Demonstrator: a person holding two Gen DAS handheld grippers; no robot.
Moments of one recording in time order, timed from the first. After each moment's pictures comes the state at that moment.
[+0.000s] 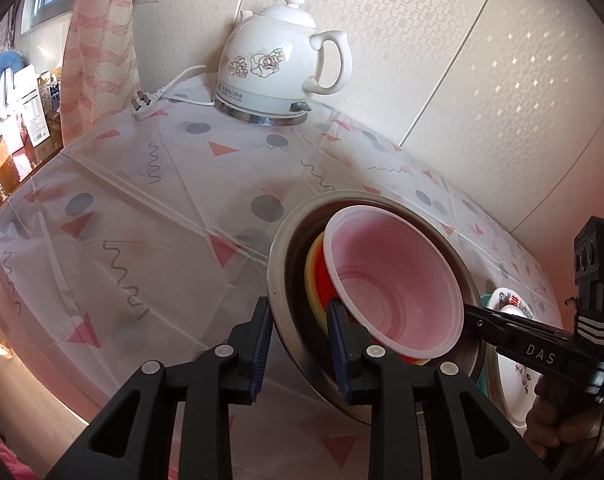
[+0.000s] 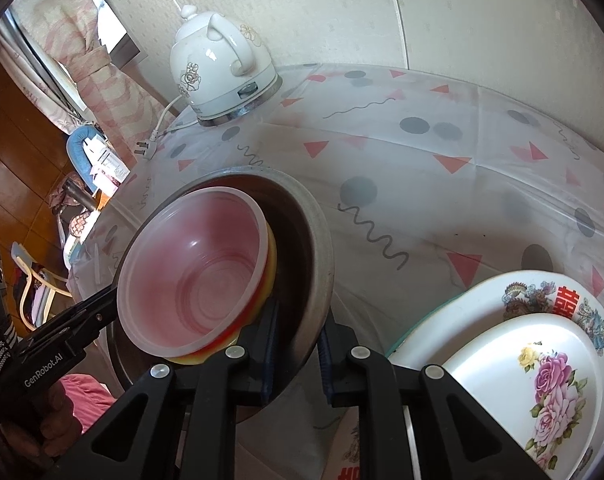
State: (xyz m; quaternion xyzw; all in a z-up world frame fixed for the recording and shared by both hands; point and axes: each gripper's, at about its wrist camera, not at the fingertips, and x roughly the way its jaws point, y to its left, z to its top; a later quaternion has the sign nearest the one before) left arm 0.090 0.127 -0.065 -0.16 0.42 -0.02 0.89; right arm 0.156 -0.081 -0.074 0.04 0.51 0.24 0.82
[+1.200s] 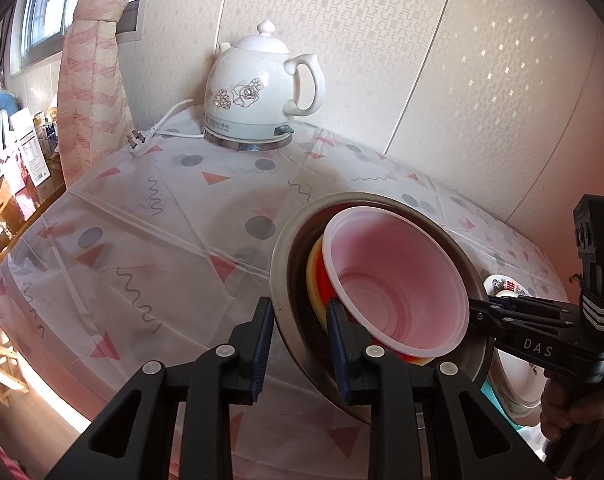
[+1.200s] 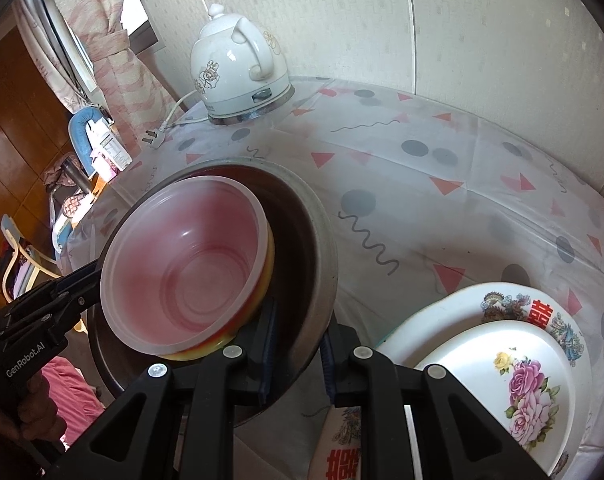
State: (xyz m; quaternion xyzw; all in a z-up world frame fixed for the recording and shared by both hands) left arm 0.072 0.115 -0.048 -0.11 0.38 -0.03 0.92; right arm 0.140 -0.077 -0.058 -0.02 0.48 0.24 0.84
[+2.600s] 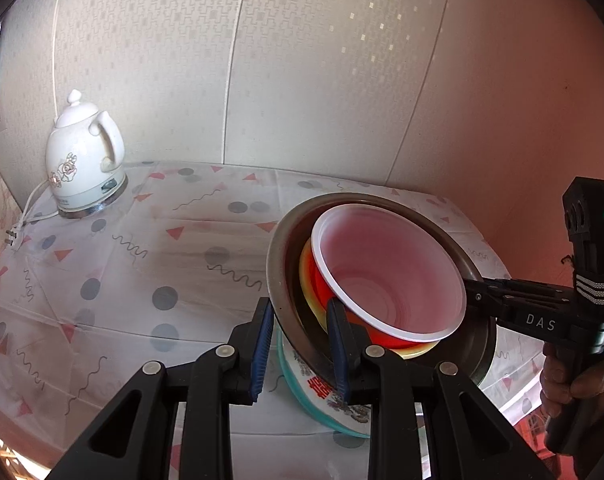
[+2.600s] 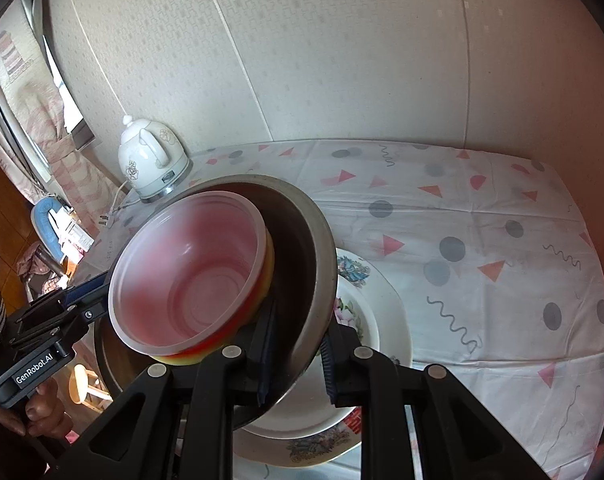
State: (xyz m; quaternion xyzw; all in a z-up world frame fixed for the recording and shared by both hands) left arm 0.065 -0.037 0.000 -0.02 0.36 -0.21 0.91; right arm 0.067 -0.243 -0.008 0.09 0.43 0.11 0.89
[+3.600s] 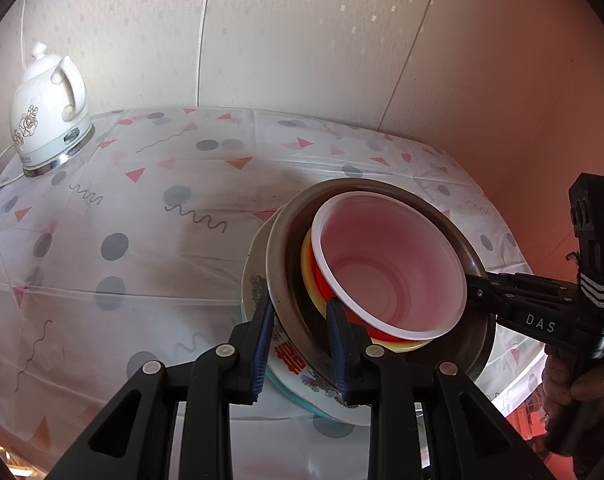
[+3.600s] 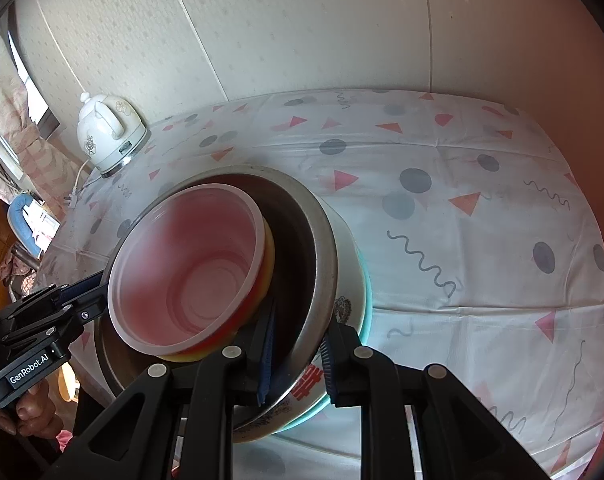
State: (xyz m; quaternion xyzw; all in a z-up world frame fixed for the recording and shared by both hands) left arm 0.074 -0.067 -0.047 -0.01 0.43 -0.22 0.87; right arm 0.059 -0.263 -0.056 0.09 0.48 0.07 0.87
